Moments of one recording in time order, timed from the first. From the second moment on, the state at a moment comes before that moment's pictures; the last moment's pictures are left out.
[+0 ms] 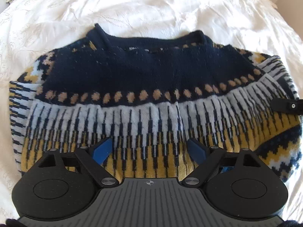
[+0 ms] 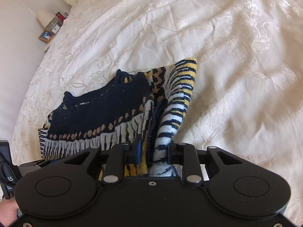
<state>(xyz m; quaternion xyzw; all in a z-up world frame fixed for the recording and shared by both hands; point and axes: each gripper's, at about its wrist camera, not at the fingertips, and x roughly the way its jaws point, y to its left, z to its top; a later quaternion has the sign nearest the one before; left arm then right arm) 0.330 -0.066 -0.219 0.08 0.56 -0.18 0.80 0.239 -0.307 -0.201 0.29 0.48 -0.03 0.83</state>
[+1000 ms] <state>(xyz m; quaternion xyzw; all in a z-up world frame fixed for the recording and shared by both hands) 0.255 0.196 -0.175 -0.04 0.54 -0.07 0.83 0.333 -0.014 -0.170 0.12 0.51 0.09 0.85</state>
